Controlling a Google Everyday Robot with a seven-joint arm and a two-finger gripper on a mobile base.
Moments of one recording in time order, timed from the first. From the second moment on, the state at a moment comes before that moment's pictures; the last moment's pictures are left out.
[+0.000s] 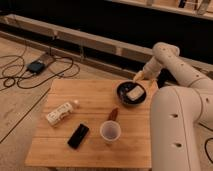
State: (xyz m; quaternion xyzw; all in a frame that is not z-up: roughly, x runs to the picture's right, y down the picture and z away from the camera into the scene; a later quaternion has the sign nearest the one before) arm 0.247 -0.027 0.908 -0.29 0.14 0.74 0.60
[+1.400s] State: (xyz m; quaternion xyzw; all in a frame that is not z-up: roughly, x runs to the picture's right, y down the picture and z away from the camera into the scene) arm 0.247 -0.027 0.909 -0.29 0.14 0.74 0.60
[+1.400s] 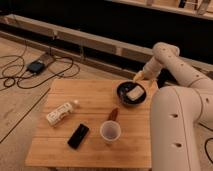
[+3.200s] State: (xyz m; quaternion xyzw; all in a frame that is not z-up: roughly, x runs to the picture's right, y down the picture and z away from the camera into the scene) arm 0.156 0.109 0.718 -0.29 0.11 0.62 0.72
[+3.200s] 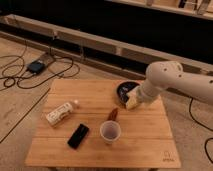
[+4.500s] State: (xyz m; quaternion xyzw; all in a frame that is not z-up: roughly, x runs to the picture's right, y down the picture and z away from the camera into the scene) arm 0.064 0.179 0.713 -0.31 0.10 0.53 0.78
